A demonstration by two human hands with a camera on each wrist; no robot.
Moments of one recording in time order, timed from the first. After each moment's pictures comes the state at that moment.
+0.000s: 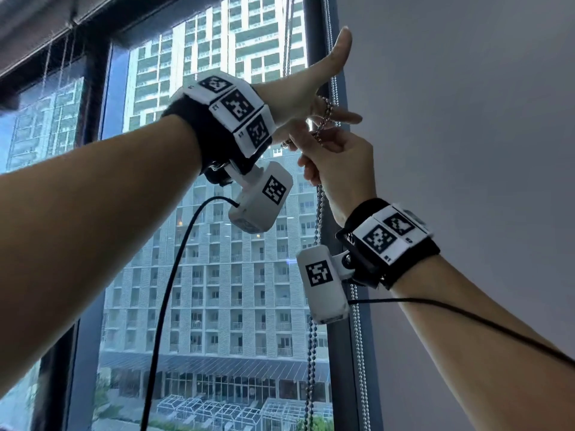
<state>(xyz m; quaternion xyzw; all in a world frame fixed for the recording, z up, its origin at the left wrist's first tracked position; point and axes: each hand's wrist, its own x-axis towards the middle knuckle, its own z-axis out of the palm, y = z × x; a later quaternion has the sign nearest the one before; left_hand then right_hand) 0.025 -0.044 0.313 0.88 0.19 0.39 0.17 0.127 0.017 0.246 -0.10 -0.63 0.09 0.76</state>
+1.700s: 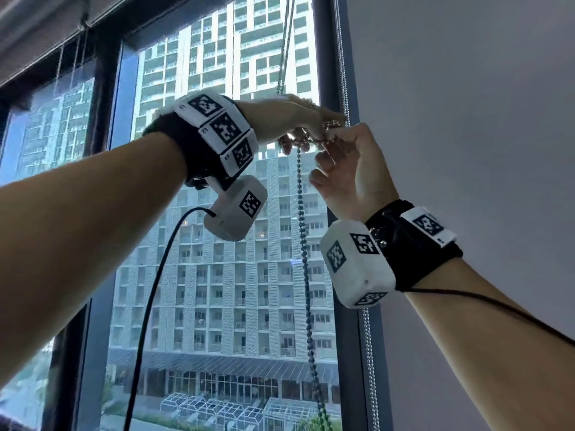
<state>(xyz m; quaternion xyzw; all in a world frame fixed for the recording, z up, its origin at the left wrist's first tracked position) -0.010 -0.014 0.316 0.90 0.26 0.34 -0.04 0.126 0.008 0.245 -0.01 -0.57 0.41 0.71</state>
